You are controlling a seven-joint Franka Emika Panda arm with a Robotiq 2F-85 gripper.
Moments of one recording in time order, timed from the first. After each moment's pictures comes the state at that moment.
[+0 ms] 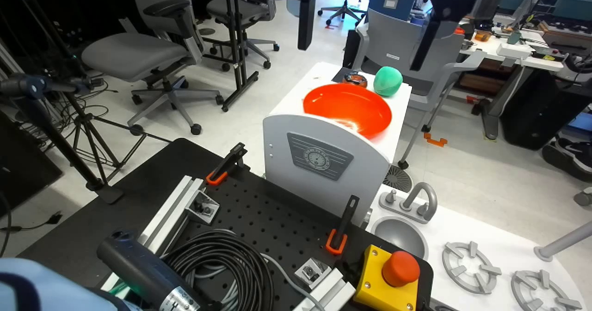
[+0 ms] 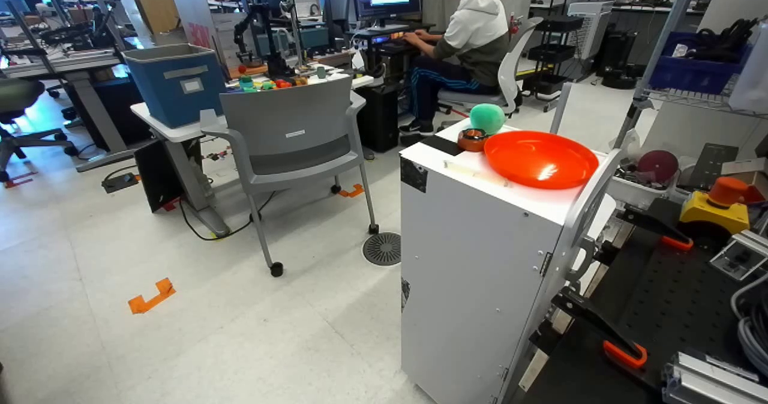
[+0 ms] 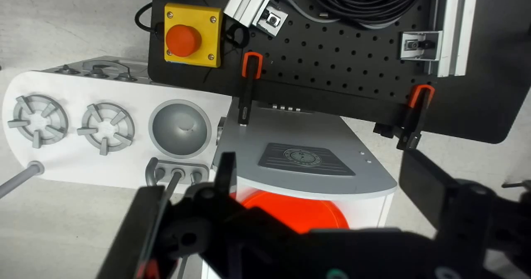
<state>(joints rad) -0.06 -0.84 -0.20 -2.75 -0.17 1.91 -0.37</state>
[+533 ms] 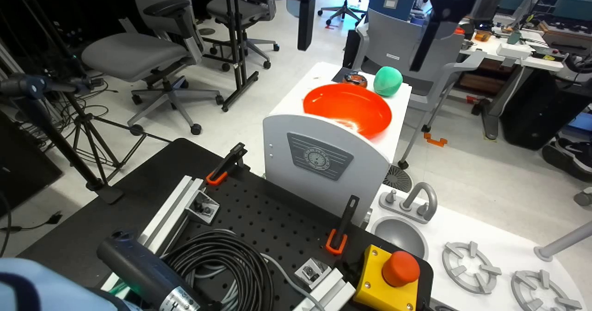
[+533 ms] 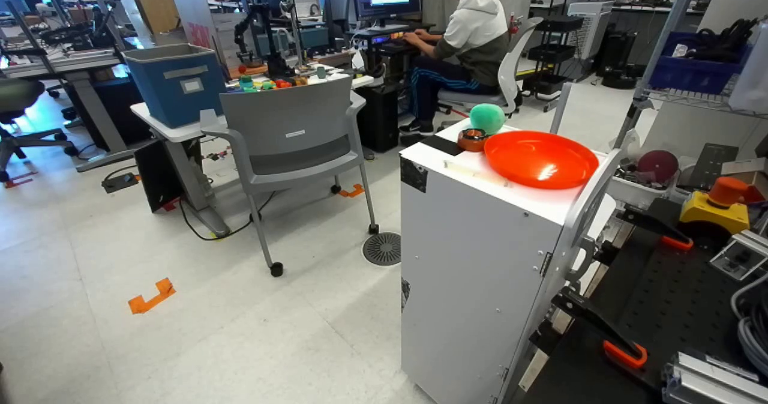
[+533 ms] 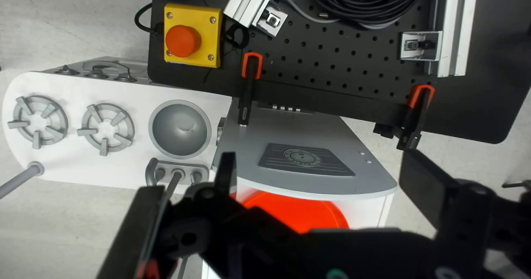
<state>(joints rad) -0.06 -0.84 -0.20 -2.75 -0.17 1.91 -0.37</state>
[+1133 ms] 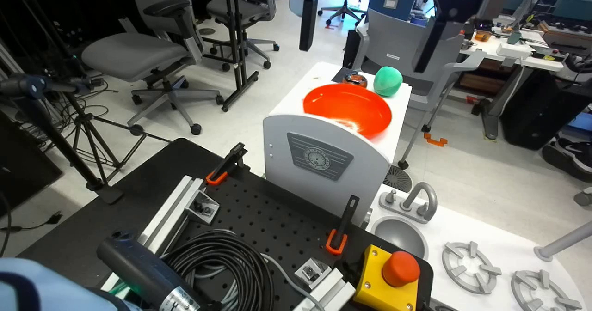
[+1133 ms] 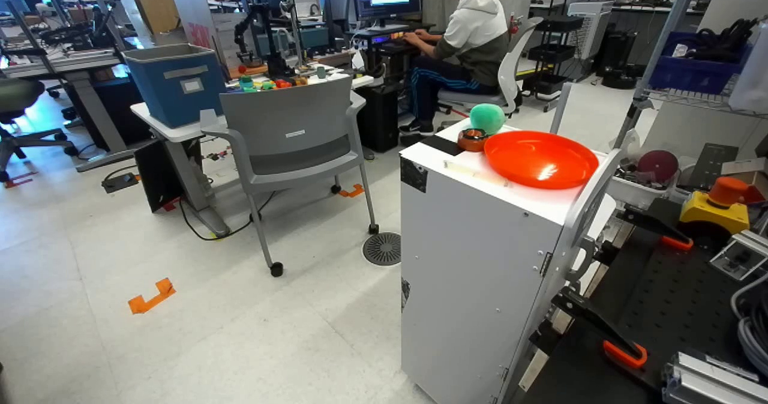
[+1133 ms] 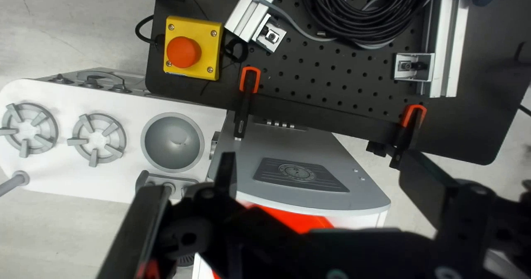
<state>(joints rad) -0.05 -0.79 -0.20 -2.70 -0.17 1.85 -0.42</state>
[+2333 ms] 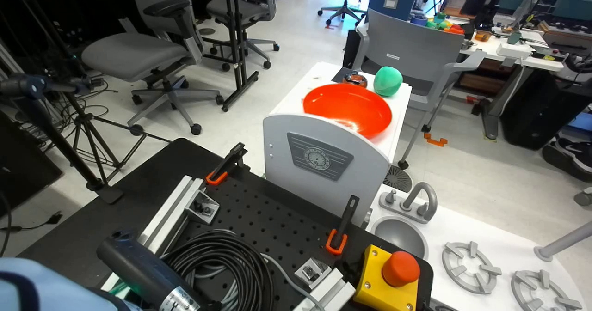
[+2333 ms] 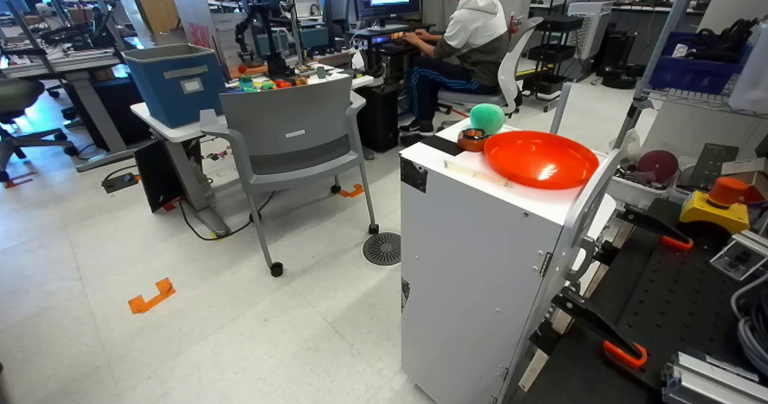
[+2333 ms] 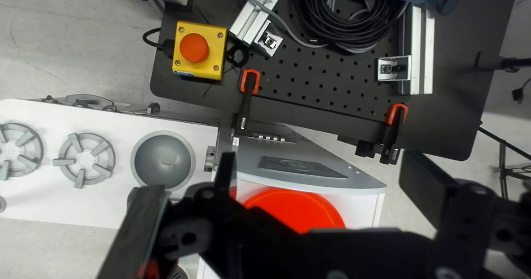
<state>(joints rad) -0.04 -0.45 -0.21 -2.35 -0.11 1.67 -0.48</state>
